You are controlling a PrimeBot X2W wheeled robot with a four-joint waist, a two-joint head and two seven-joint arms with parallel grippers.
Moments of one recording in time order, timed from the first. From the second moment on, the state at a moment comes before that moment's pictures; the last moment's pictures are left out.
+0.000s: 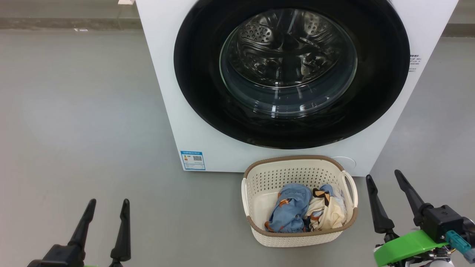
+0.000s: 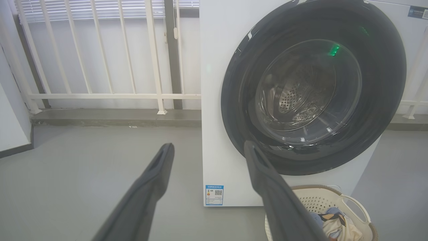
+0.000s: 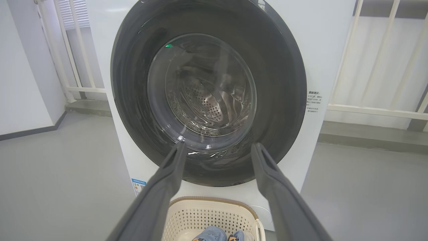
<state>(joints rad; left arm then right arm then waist) -0.02 0.16 -0.07 0.19 -0.26 -0.13 -0.25 -0.02 -0.12 0.02 0.19 0.15 0.13 -0.25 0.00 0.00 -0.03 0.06</state>
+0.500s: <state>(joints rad) -0.02 0.16 -0.06 0.22 -0.27 -0.13 -0.25 -0.01 -0.10 -0.01 0.19 0.15 0.13 -0.25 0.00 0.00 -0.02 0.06</state>
